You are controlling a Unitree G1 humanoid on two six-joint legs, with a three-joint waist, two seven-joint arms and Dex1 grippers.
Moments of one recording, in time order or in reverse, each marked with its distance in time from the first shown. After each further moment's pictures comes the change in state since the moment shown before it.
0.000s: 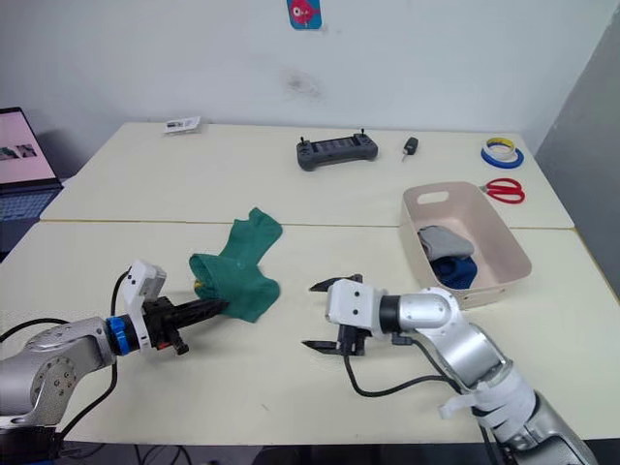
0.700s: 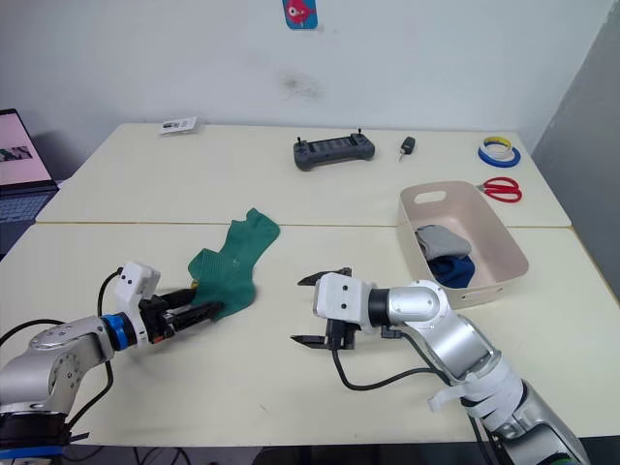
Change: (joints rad) left arm -0.061 0.014 -0.021 0.294 0.172 -0.222 0.014; right arm -0.085 0.075 0.052 0.069 -0.010 -0.007 -0.011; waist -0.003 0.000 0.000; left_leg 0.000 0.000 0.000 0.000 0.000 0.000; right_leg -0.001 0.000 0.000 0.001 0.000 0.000
